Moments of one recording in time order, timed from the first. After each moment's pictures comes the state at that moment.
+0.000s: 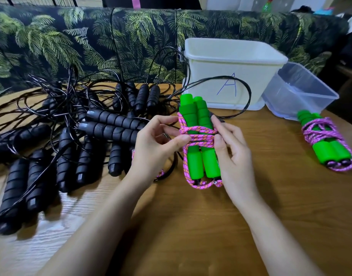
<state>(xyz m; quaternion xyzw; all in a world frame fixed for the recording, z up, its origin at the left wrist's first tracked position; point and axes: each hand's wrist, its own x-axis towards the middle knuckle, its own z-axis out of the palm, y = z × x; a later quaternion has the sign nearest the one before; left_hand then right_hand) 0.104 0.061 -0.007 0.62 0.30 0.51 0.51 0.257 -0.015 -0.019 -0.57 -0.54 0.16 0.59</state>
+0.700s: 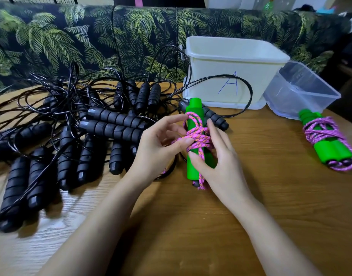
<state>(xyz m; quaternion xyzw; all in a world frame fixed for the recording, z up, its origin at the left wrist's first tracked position) 0.100 0.064 -0.011 0.67 0.27 0.46 0.52 0.243 -0.017 -0.021 -0.64 -0.58 0.17 0.47</state>
